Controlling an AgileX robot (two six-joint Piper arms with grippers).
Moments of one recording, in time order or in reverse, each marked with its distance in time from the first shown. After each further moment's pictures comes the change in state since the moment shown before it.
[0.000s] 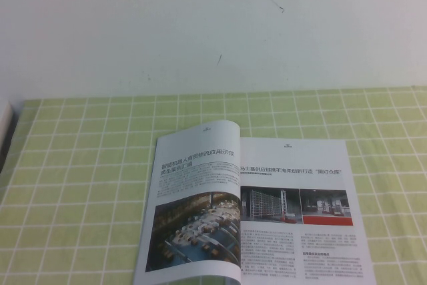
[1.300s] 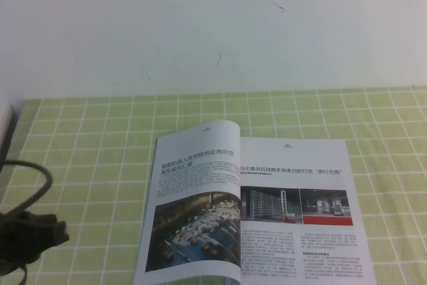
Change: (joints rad) right arm 0.000 1.142 -0.674 0.451 1.344 -0.500; left arm 0.000 0.887 -0.472 -0.563 1.304 0.177
